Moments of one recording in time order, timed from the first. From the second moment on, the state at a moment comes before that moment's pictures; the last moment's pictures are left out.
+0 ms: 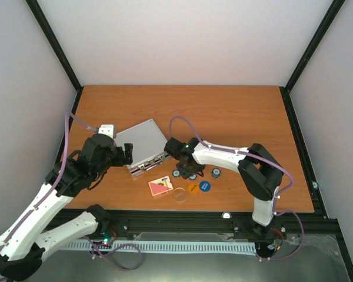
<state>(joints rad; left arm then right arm) -0.67 0.77 1.04 -0.97 -0.39 -0.50 0.94 1.86 1.27 -0.90 0.20 0.42</state>
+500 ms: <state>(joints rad) -0.67 0.77 1.04 -0.97 -0.39 -0.50 0.89 1.82 1.17 -0.87 0.09 0.39</state>
